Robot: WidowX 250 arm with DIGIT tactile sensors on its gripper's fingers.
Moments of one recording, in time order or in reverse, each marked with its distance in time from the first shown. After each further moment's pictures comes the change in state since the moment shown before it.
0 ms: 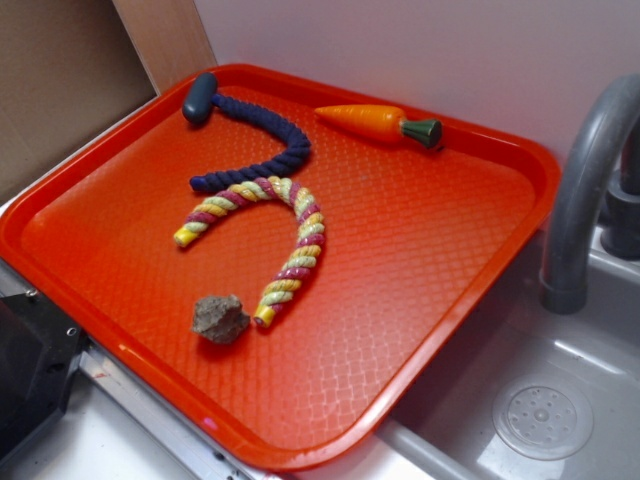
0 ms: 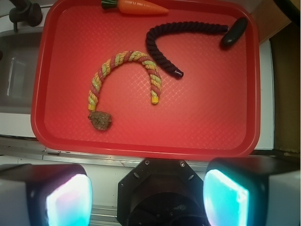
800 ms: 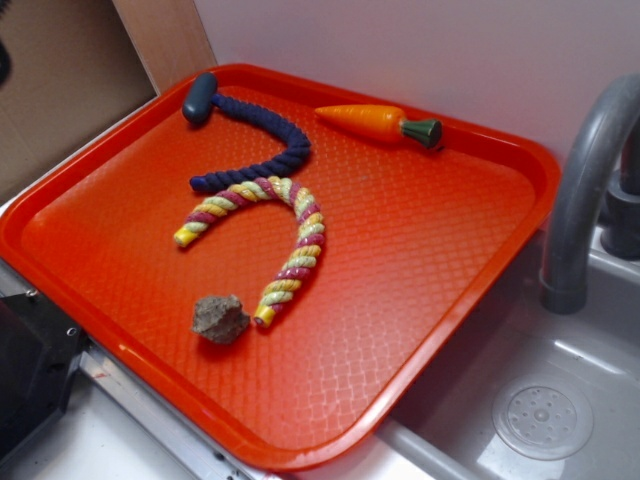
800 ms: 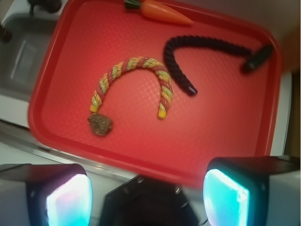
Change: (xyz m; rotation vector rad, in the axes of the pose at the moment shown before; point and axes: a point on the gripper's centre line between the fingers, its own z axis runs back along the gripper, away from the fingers) arm 0.022 -0.008 -0.031 -0.016 -0.039 -0.275
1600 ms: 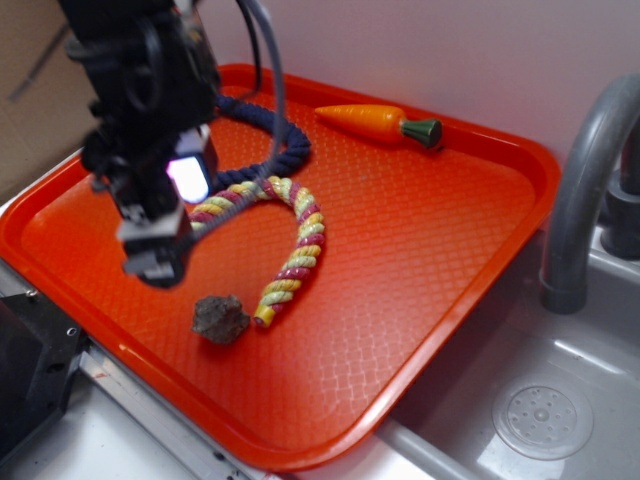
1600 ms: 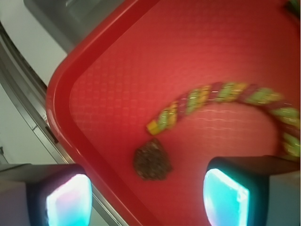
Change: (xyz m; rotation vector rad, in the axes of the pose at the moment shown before) arm 0.030 -0.076 -0.113 -0.152 0.135 -0.513
